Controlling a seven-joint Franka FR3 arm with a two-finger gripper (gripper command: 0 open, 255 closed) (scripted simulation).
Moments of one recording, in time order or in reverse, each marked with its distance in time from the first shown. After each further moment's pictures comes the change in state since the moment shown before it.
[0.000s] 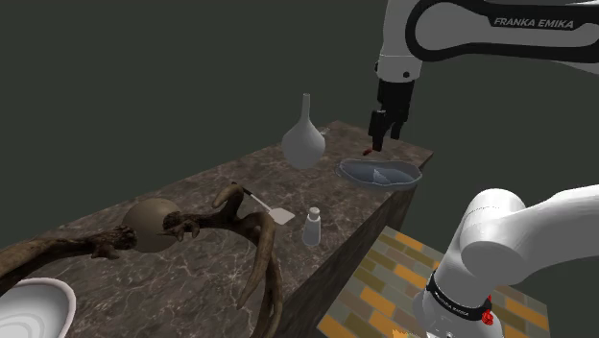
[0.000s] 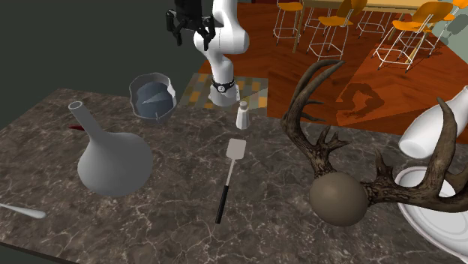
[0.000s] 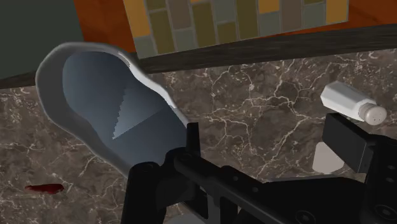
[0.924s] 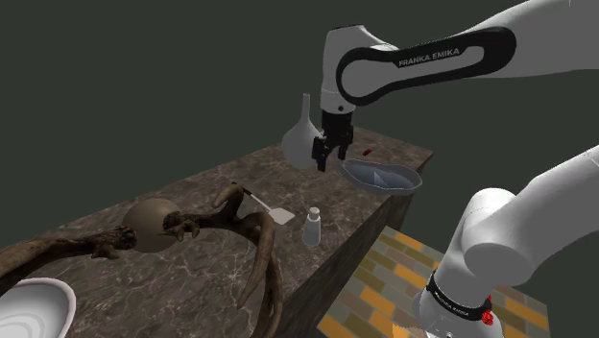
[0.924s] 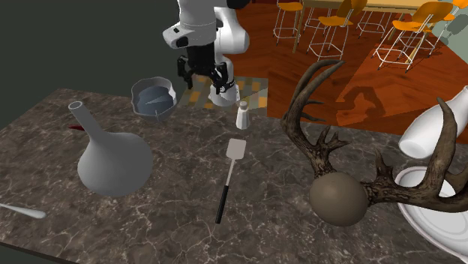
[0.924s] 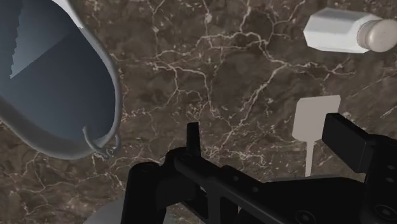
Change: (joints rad) arm 0.051 0.330 0.067 -0.004 0.068 0.376 0.097
